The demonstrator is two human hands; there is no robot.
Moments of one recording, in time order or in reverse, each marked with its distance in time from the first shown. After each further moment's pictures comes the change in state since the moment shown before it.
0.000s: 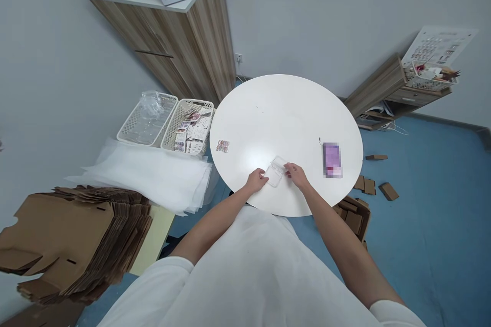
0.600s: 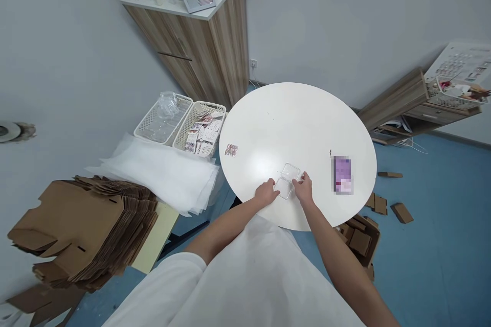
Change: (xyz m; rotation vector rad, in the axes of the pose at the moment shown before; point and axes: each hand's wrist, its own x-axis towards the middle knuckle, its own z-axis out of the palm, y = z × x) left_hand -0.004 0.012 0.015 0.331 -0.054 -0.005; right_hand 0.001 0.026 0.019 -0.086 0.383 -0.056
